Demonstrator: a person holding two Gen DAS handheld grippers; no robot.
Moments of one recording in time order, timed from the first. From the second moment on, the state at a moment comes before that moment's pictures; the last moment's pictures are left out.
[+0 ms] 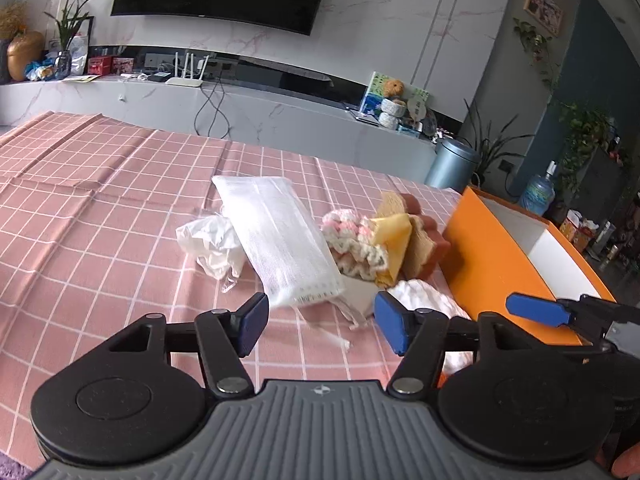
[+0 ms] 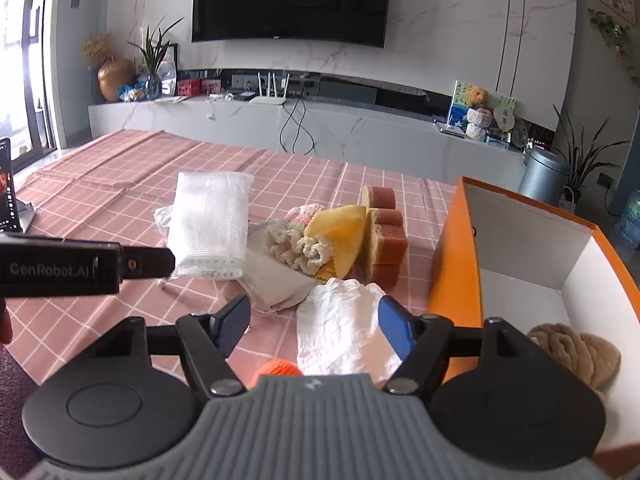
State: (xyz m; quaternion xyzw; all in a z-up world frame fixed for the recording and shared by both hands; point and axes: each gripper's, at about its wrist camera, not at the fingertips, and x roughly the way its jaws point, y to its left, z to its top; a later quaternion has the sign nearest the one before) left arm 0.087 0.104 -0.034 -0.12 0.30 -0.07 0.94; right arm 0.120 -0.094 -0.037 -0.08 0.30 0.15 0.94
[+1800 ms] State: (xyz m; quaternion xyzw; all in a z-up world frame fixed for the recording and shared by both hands) left arm 0.123 0.115 -0.084 -0.17 0.44 -0.06 0.88; right arm 0.195 -0.076 -0.102 -0.11 0.40 0.08 0.91
